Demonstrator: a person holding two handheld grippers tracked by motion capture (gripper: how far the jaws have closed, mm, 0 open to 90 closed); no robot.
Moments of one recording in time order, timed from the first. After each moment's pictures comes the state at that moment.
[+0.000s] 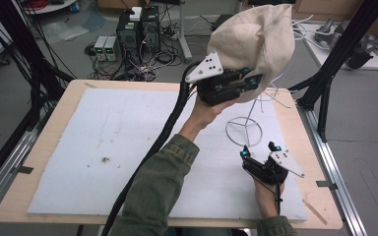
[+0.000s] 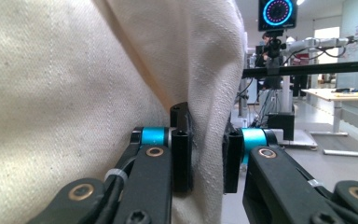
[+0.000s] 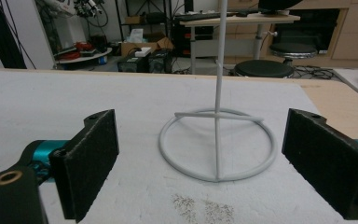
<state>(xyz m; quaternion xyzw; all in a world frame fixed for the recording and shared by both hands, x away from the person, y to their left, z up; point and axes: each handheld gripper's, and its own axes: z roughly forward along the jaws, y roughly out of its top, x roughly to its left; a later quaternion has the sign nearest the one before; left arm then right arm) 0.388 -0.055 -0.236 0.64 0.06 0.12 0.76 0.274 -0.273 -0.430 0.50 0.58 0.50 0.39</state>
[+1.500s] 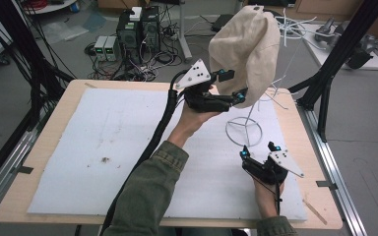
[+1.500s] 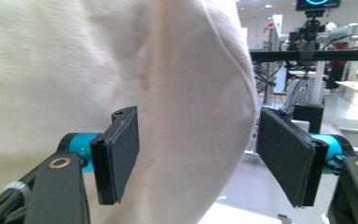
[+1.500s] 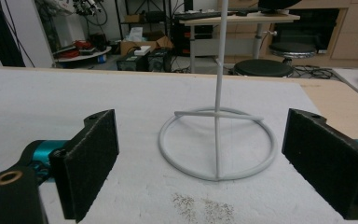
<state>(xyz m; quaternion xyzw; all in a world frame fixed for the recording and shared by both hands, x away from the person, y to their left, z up) 0.384 -0.027 -0.253 0.66 0.12 0.15 0.73 0.274 -0.272 -0.430 0.51 0.59 0.50 0.39</state>
